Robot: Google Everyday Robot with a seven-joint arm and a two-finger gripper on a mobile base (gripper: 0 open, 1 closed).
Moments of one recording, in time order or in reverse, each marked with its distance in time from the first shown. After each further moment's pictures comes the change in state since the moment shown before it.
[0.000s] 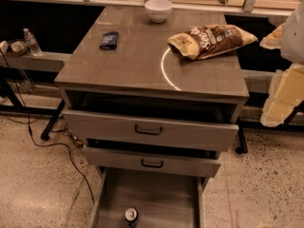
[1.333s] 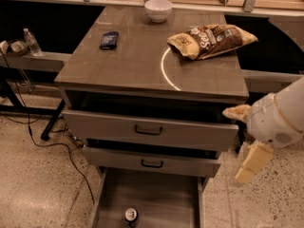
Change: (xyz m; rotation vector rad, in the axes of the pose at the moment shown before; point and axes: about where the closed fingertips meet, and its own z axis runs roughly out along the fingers) arm 0.006 0.082 0.141 -0.237 -0.313 -0.025
